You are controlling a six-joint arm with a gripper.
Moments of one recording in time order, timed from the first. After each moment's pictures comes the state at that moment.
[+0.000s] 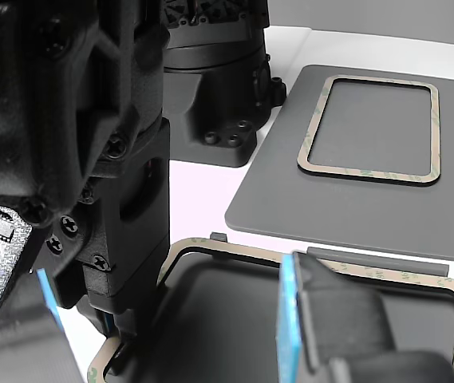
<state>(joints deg) 17.1 66.3 58.1 93.7 11.0 20.0</state>
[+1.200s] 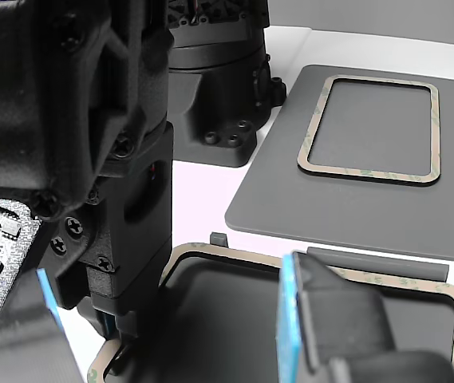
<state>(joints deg) 17.4 68.4 62.0 90.7 11.4 19.7</state>
